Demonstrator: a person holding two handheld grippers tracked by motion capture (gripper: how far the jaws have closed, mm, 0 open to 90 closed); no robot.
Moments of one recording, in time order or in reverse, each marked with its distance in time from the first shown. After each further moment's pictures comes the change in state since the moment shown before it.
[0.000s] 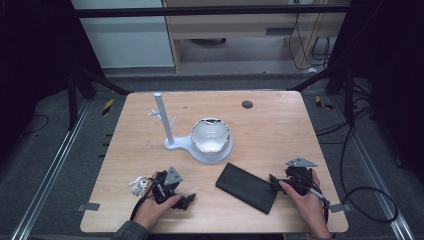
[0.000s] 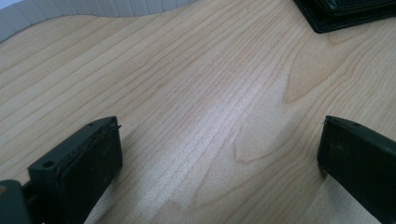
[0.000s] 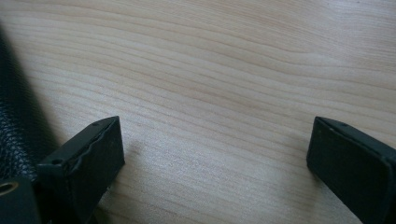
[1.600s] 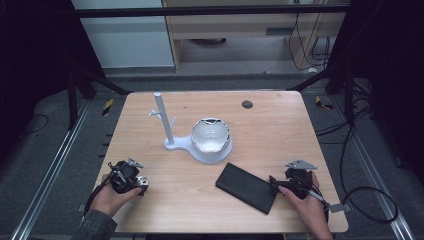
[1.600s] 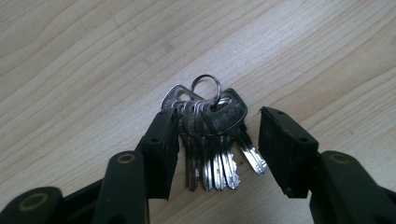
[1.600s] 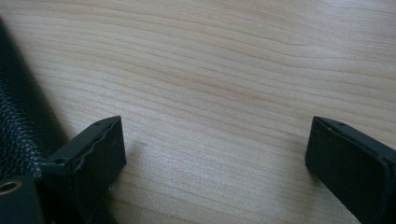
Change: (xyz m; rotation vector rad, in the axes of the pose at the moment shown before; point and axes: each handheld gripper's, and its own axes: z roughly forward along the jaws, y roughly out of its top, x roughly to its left) left arm 0.082 -0.018 -0.078 0.395 0.168 -0.194; right arm 0.005 -0.004 -0.004 -0.004 -0.013 0.017
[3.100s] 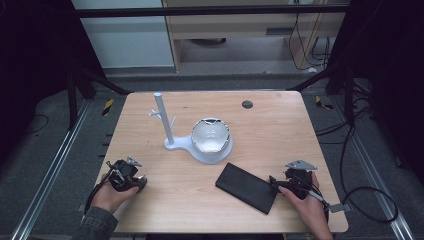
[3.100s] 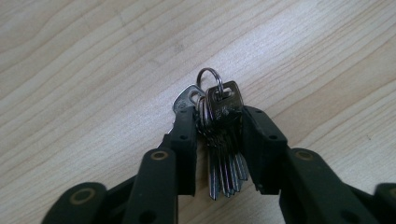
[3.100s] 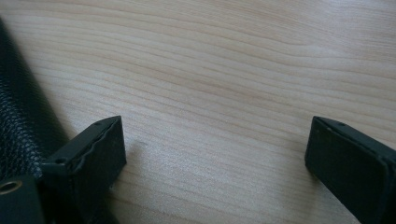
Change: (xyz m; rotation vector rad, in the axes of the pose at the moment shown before) left arm 0.008 0.000 0.003 -0.026 -0.013 -0.007; right arm 0.001 0.000 0.000 0.002 -0.003 0.002
